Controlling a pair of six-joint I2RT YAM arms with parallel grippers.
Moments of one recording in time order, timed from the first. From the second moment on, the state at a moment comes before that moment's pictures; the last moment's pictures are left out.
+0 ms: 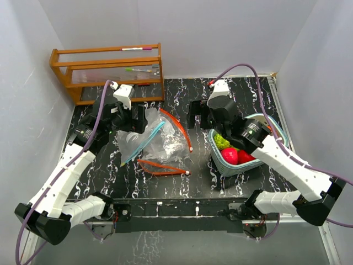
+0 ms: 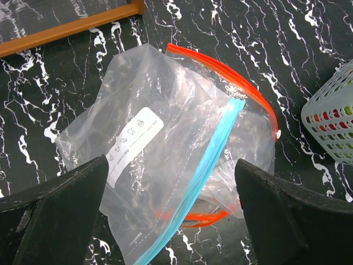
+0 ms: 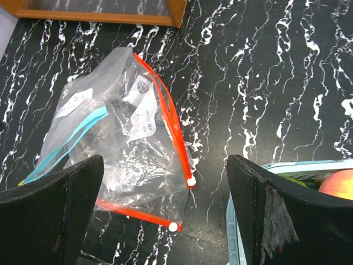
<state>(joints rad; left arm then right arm) -0.44 1.07 1.18 -0.66 0.01 -0.13 0.80 1.20 1.33 -0.61 0.36 0.44</state>
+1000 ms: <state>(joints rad) -0.44 0.98 1.19 -0.72 -0.20 -0.18 0.82 1.38 1.05 -0.18 -0.02 0.50</state>
